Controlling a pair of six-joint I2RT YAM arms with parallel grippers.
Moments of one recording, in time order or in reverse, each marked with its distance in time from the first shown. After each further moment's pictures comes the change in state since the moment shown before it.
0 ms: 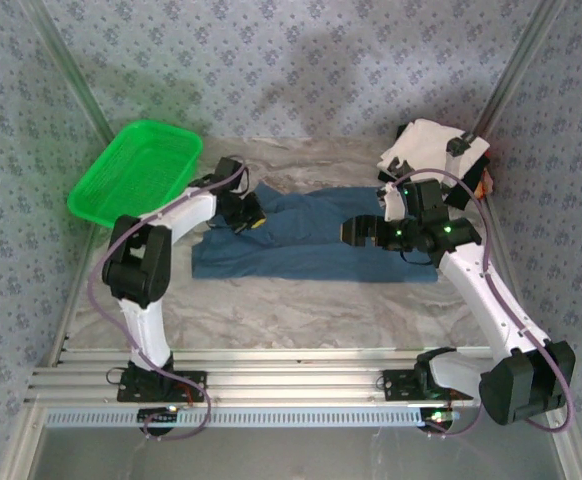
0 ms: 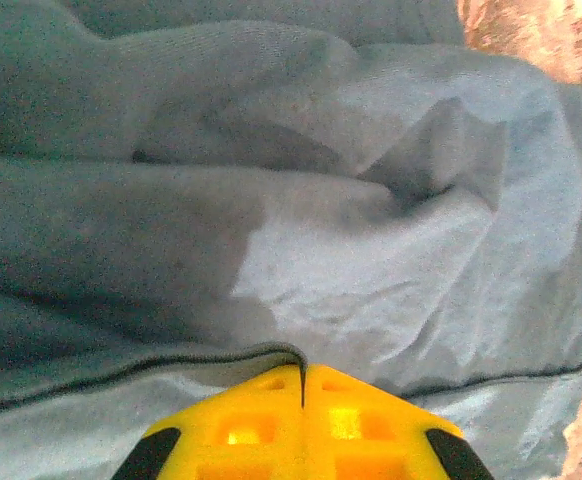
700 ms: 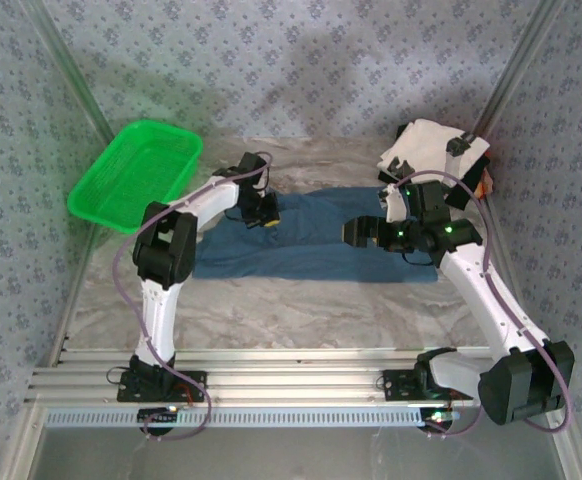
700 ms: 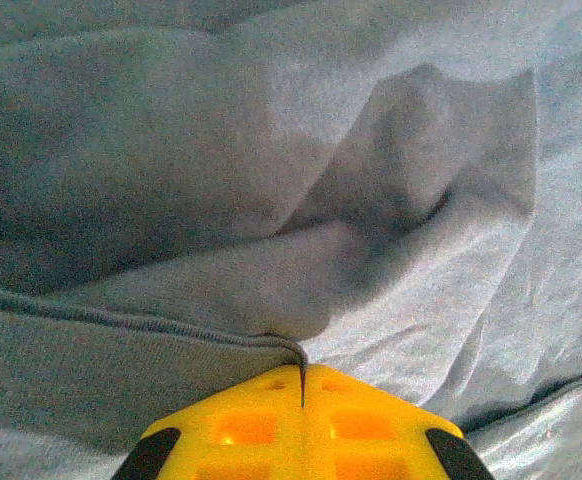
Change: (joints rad) left arm -0.051 0.229 0.277 -0.150 0.007 0.201; right arm -0.020 0.000 -0.016 0.000 -0.024 -0.004
